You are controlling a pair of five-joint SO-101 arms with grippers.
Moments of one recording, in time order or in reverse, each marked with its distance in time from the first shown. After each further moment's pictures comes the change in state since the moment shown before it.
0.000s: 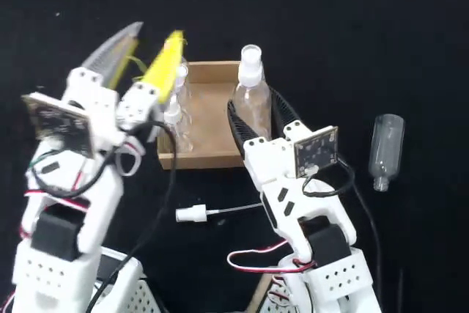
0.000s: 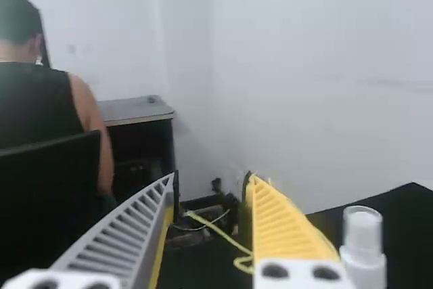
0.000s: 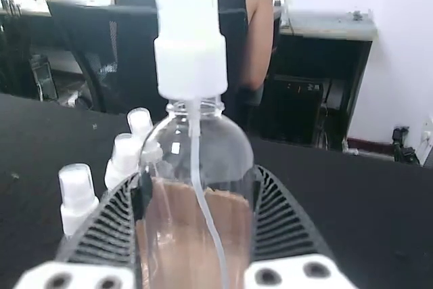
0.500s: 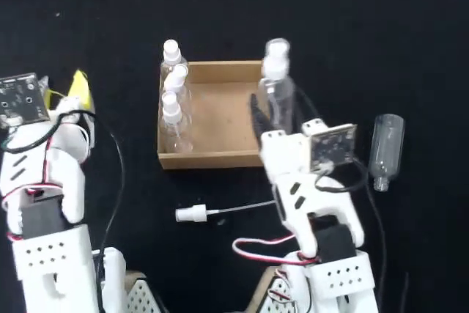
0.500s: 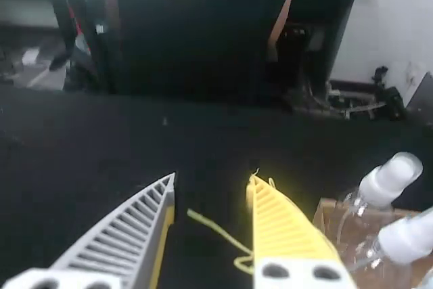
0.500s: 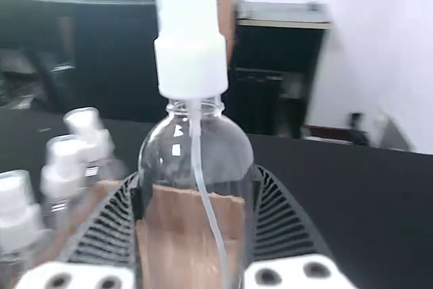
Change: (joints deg) left arm -30.7 -1.1 15.6 10.3 3.1; right arm 9.5 0.0 0.4 0.0 0.0
